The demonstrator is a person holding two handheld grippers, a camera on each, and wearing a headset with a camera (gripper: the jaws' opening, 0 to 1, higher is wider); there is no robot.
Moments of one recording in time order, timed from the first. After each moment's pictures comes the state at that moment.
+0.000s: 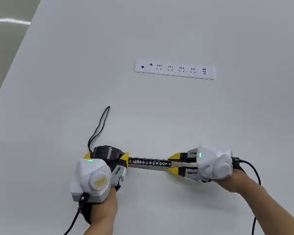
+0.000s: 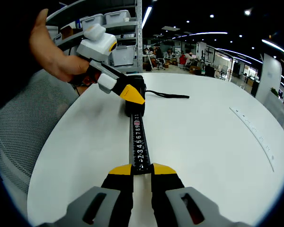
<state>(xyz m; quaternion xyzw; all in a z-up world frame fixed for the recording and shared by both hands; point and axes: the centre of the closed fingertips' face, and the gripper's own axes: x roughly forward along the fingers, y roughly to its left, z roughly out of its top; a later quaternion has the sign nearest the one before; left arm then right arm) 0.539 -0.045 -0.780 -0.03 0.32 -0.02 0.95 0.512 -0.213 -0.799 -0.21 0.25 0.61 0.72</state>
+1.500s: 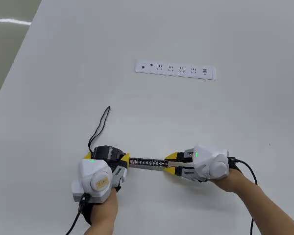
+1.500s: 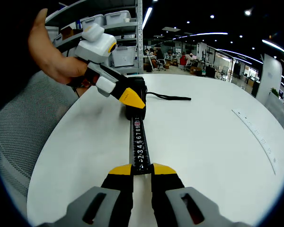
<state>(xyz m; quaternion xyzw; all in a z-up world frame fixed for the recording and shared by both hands) 0.538 -0.045 -0.783 -0.02 0.32 -0.03 0.95 0.512 -0.203 -0.801 -0.20 0.25 0.61 0.72</state>
